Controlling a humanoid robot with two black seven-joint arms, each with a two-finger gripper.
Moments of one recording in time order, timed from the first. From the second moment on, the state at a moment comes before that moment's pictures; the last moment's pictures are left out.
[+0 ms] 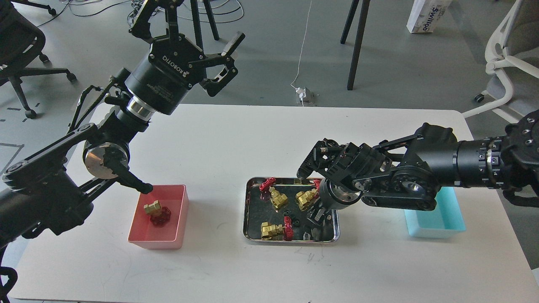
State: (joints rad) left arm -0.72 0.50 -0.64 -1.39 0.09 -0.49 -0.49; right arm 1.37 -0.09 -0.55 1.11 -1.37 0.49 -0.03
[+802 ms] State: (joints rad) left arm -0.71 0.46 -0.64 -1.35 0.10 -0.49 -0.49; right arm 1.30 -0.04 -0.55 1.06 -1.37 0.49 -0.05
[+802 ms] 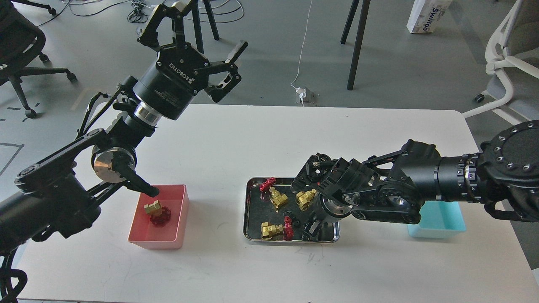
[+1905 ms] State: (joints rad) left arm -0.69 0.45 -0.64 -1.34 0.10 -0.49 -0.49; right arm 1.28 -0.04 -0.55 1.04 -1.37 0.49 -0.06
